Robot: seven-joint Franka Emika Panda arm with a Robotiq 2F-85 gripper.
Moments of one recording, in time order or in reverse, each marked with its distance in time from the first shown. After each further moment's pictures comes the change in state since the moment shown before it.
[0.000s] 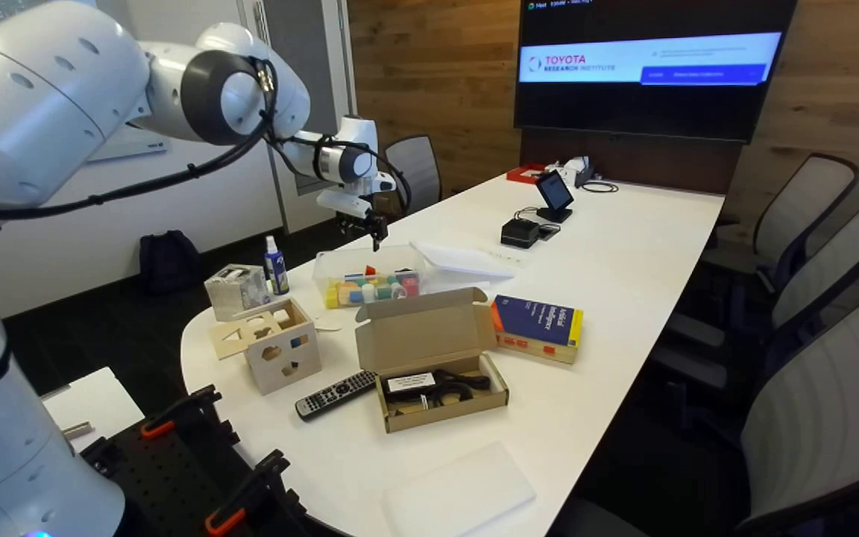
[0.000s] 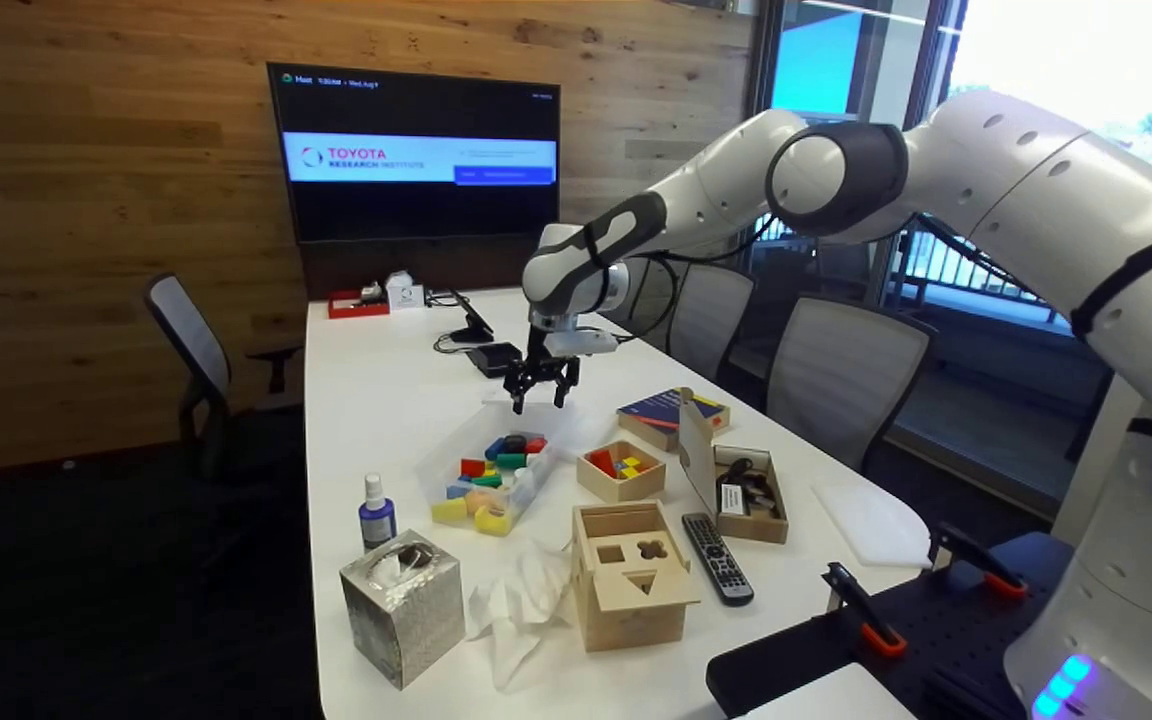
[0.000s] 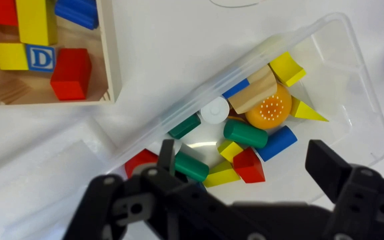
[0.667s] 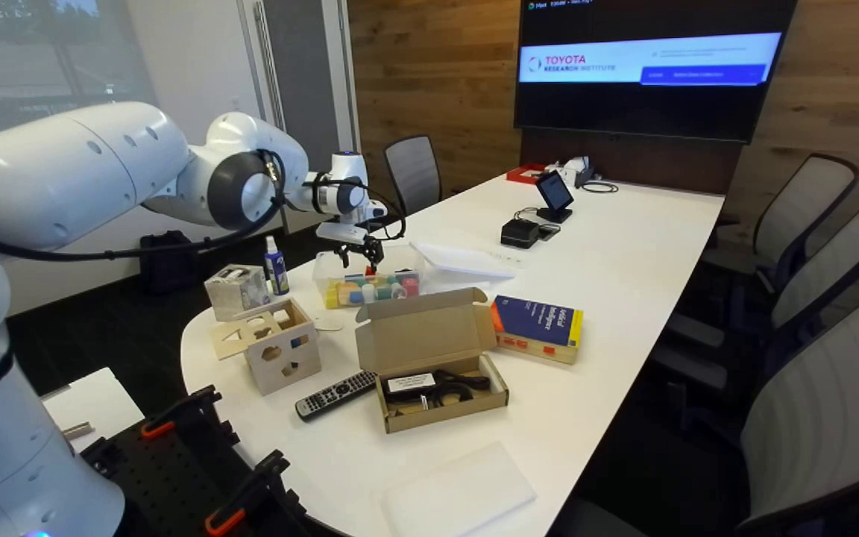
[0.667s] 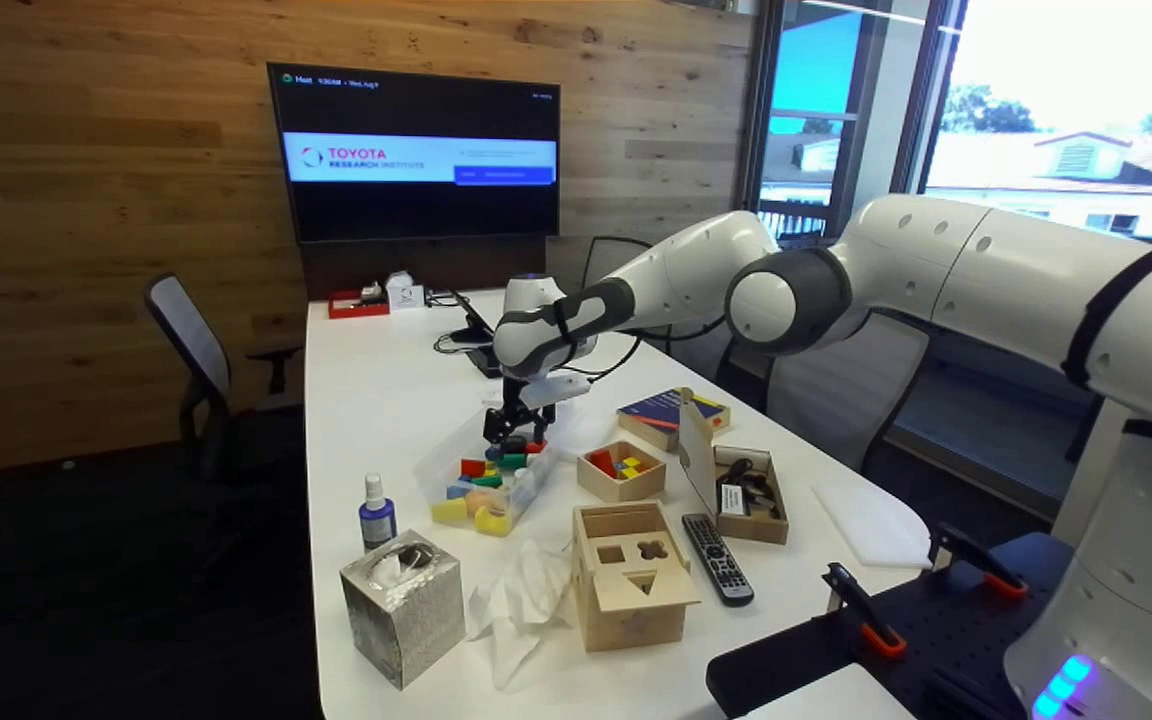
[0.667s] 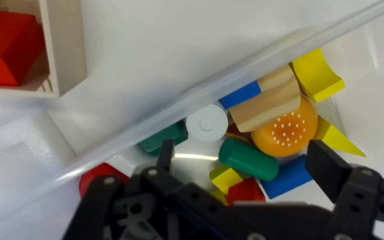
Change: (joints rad) arm 0.101 0.376 -0.035 0.480 -0.083 -0.114 -0.001
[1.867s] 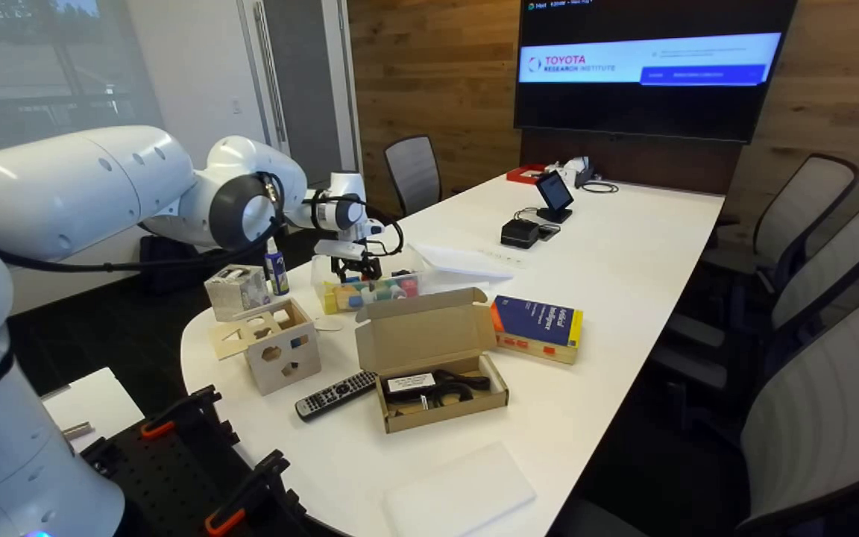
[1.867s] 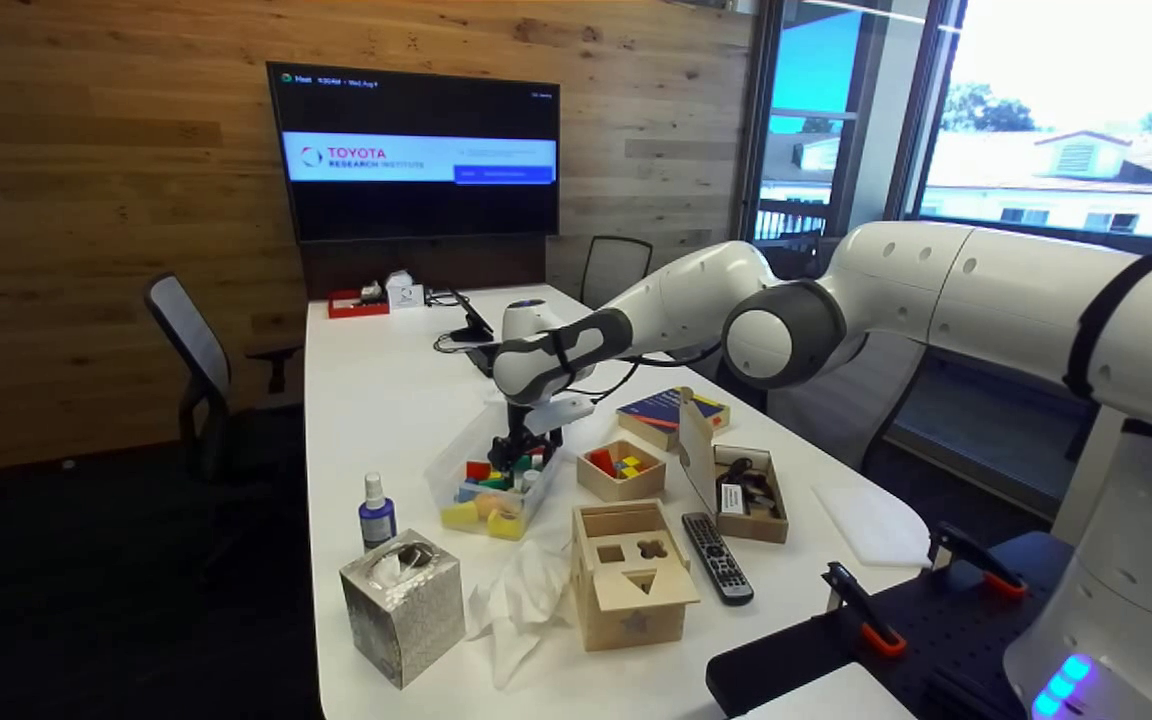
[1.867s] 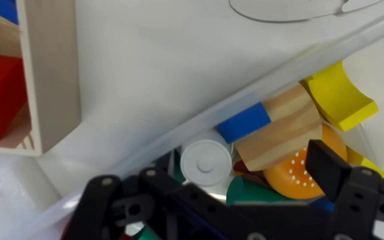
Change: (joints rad) arm 0.022 0.096 -0.029 0.077 -0.001 -0.061 0.001
